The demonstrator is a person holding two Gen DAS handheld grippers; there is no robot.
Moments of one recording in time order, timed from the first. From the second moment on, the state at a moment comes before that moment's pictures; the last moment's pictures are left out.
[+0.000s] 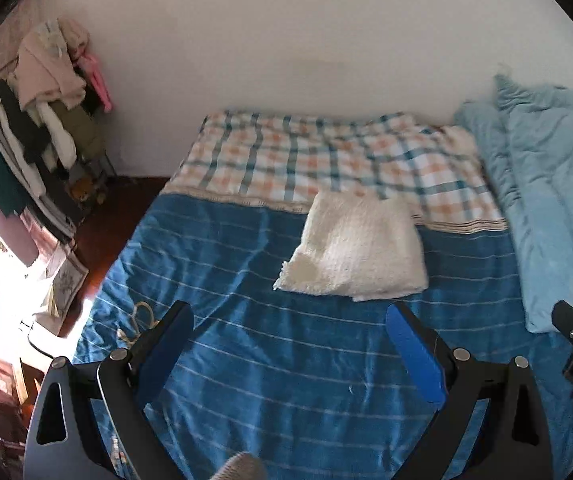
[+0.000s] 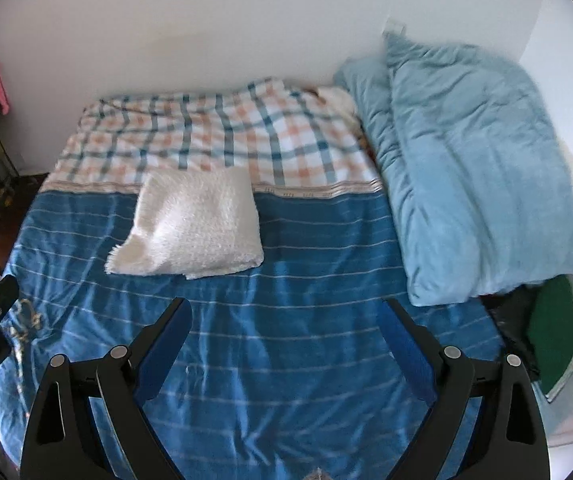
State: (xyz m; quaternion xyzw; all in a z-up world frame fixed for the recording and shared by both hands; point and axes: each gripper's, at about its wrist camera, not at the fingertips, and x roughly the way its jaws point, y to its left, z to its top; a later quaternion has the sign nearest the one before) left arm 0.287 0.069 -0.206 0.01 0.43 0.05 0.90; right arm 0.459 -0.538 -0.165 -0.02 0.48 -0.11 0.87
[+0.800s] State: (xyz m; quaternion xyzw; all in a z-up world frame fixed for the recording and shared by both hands) left arm 0.134 0.045 -0.039 -0.01 0.35 0.03 0.94; right arm 0.254 -0.544 0.067 -0.02 0.37 -0.08 0.92
